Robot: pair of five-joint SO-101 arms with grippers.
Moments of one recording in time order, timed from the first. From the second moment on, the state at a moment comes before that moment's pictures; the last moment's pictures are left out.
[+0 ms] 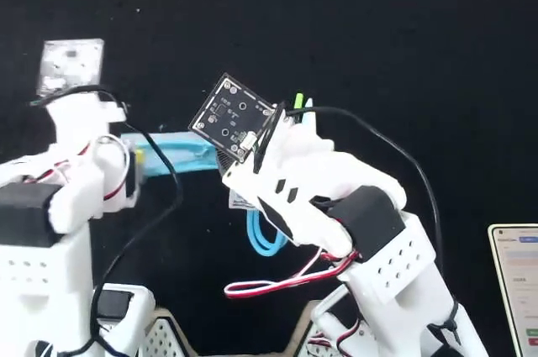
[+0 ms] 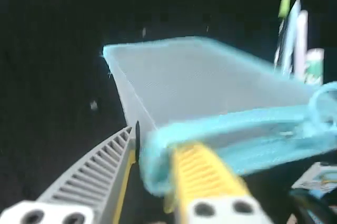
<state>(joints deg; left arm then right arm) -2.3 -47.0 7.3 100.4 2.0 -37.0 -44.1 18.9 71.8 21.4</state>
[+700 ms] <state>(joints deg) -6.6 -45.8 0.8 100.4 2.2 -37.0 -49.5 22.5 71.4 21.4</state>
